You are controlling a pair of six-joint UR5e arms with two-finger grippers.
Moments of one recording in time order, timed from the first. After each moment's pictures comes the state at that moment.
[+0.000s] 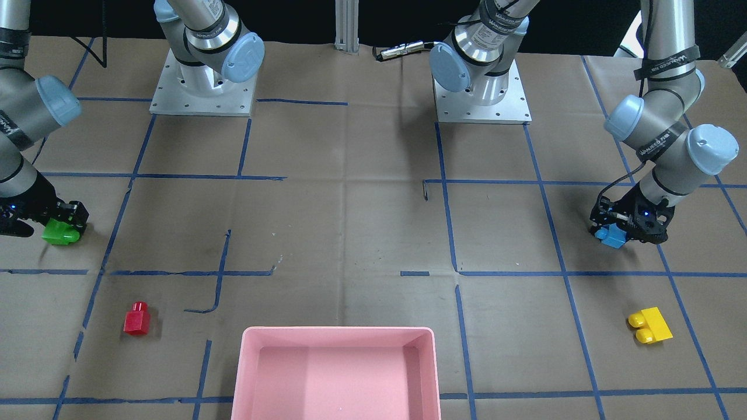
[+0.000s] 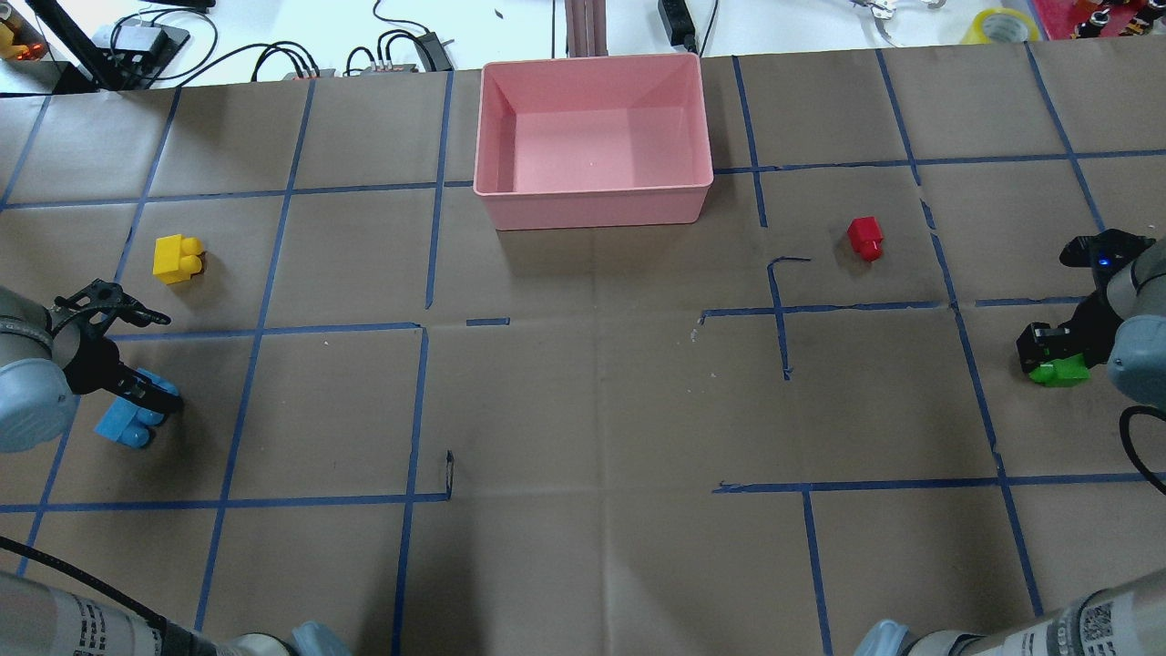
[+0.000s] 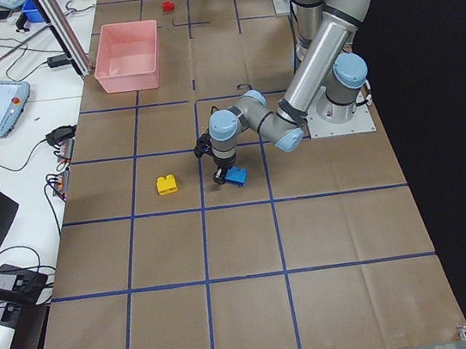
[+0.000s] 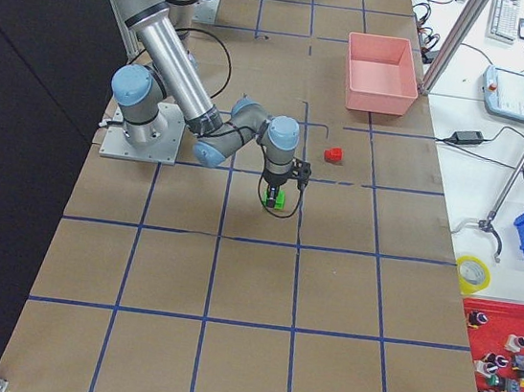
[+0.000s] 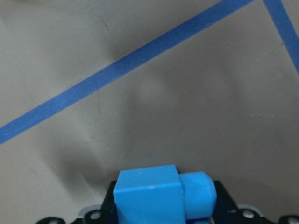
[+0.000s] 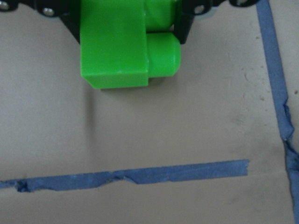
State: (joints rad) left arm -0.83 -1.91 -2.11 -0.69 1.53 1.24; right arm 0.91 -1.28 2.13 -2.46 -1.63 -0.58
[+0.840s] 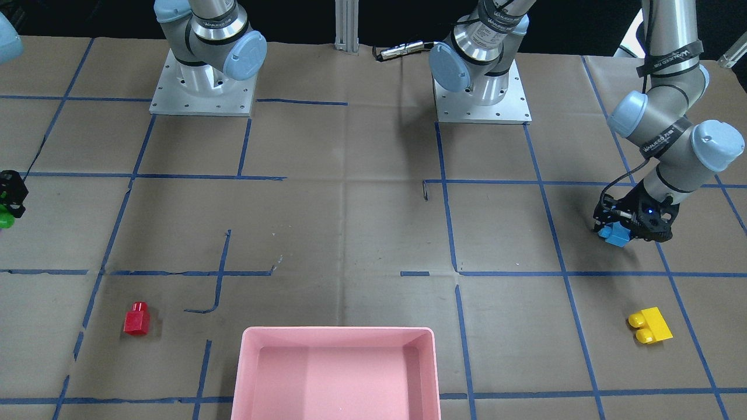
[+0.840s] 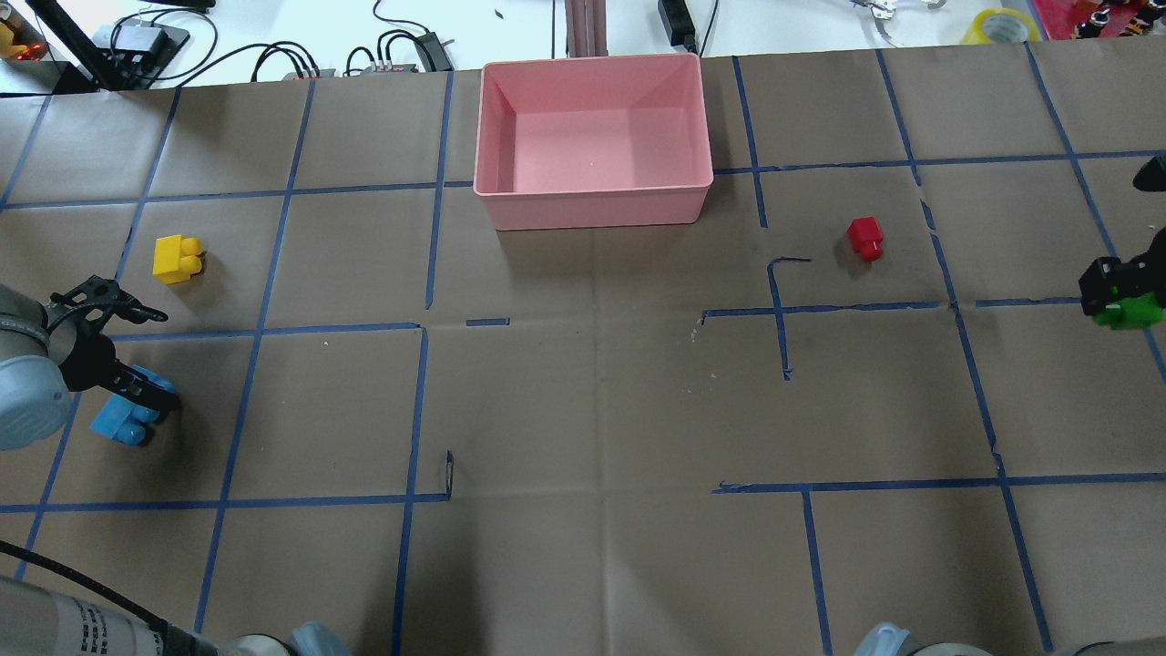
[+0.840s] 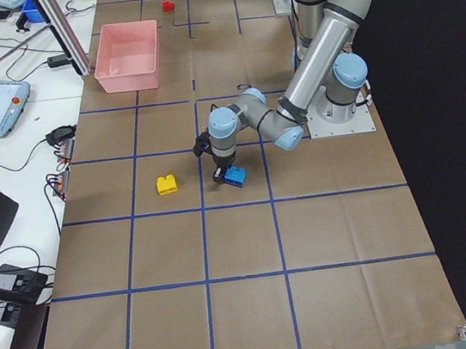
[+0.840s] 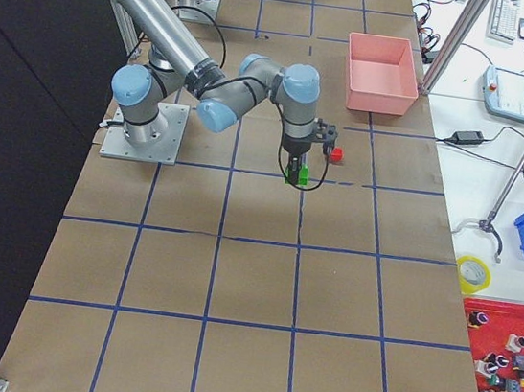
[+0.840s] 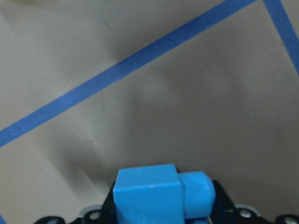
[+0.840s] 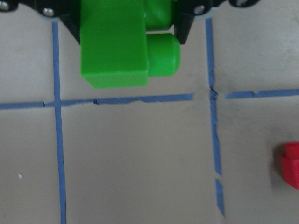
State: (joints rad) left arm -0.84 -1.87 -2.09 -0.72 1.54 1.24; right arm 1.00 -1.49 1.85 -2.14 -1.56 -0.57
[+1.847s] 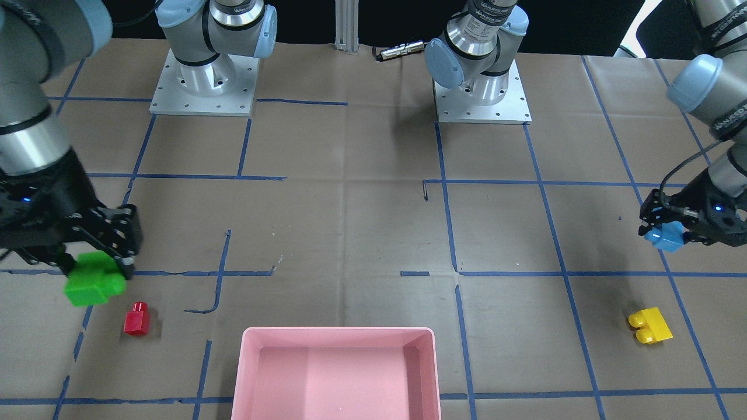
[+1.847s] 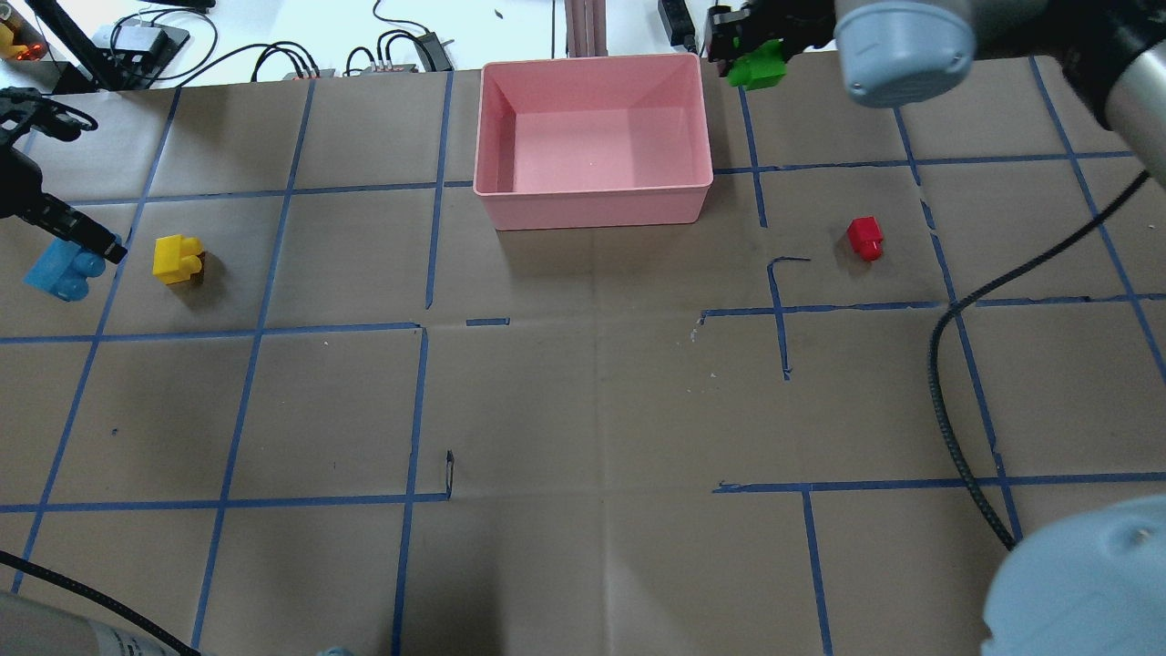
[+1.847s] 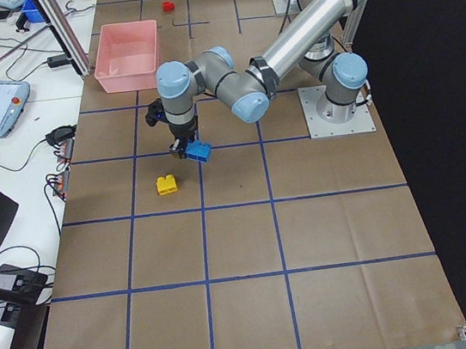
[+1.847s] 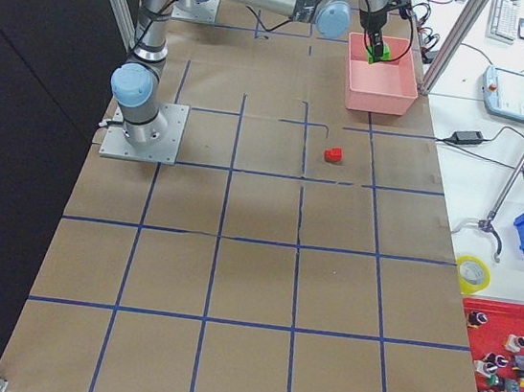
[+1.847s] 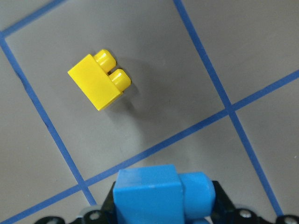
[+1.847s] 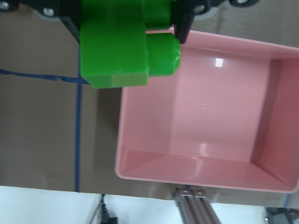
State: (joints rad) left arm -1.02 -1.89 -1.54 -1.24 1.52 1.00; right arm 1.69 -1.15 1.32 -2.12 -1.49 0.02
